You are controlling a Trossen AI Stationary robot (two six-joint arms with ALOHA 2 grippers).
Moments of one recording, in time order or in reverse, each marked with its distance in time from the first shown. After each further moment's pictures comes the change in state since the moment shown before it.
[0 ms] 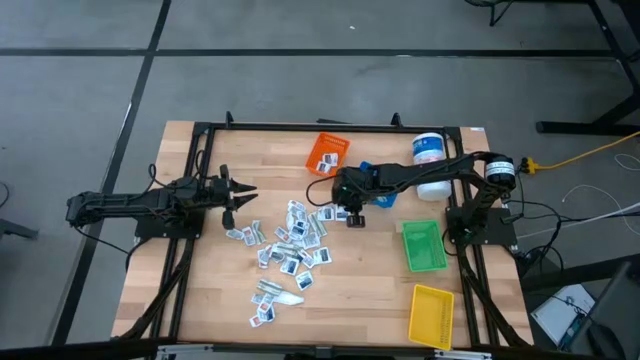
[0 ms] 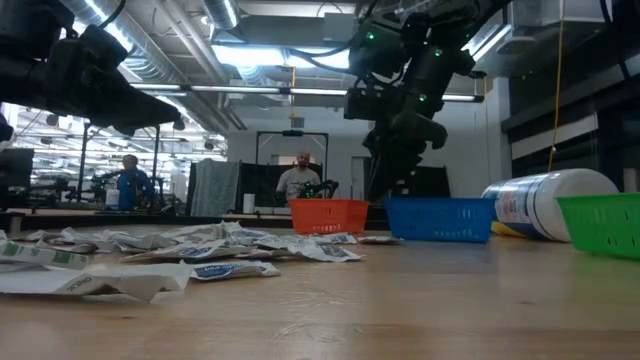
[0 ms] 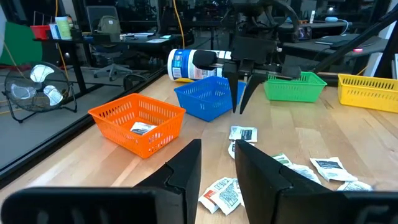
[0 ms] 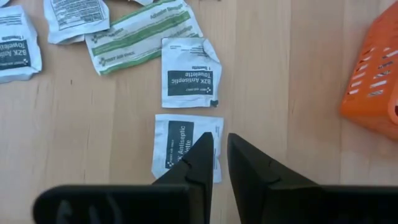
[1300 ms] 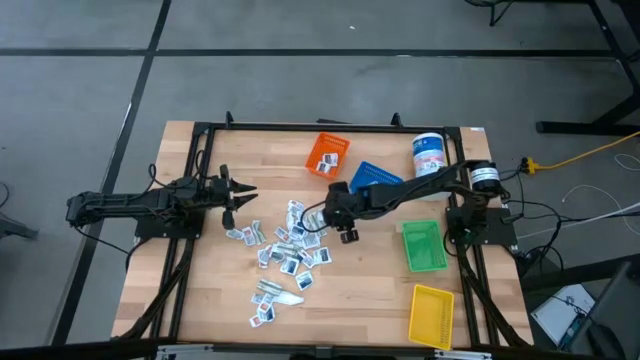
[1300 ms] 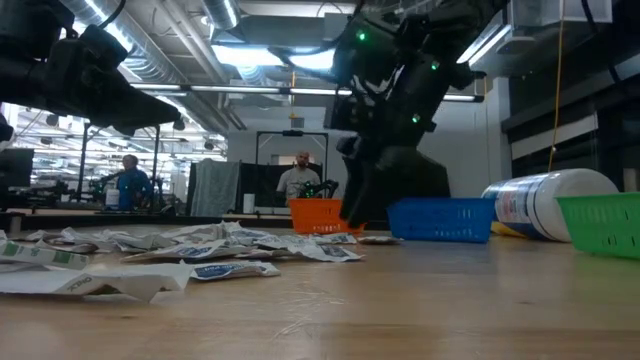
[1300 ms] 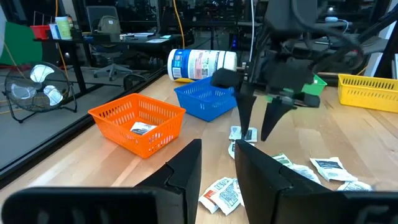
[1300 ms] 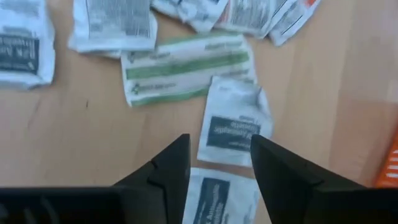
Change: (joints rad) left arm 0.000 0.000 0.000 0.000 0.000 0.000; right arm 0.128 0.125 0.001 0.161 0.121 -0.131
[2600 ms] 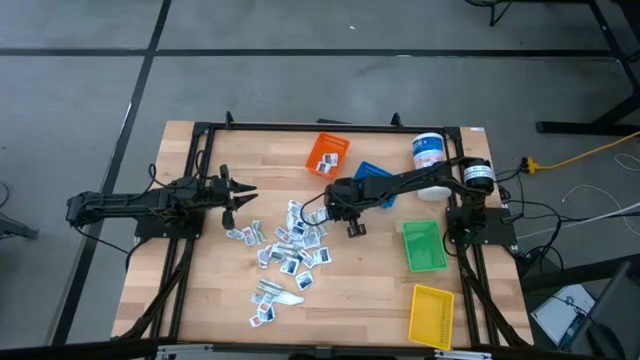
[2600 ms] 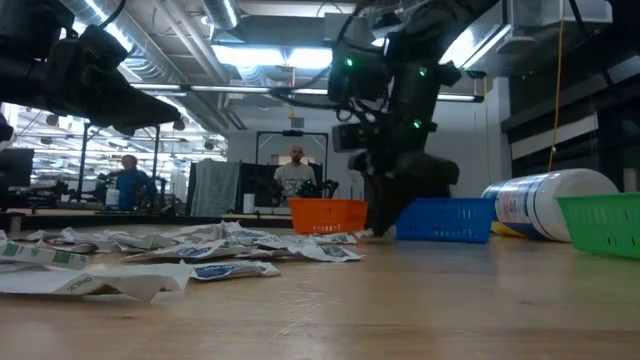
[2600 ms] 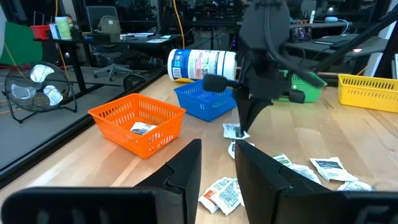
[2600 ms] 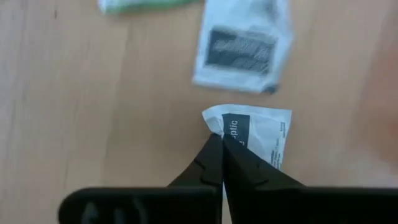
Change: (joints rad) left arm 0.000 0.000 0.000 0.000 0.000 0.000; right arm -0.069 0.043 0.113 -0.285 -0.048 -0.004
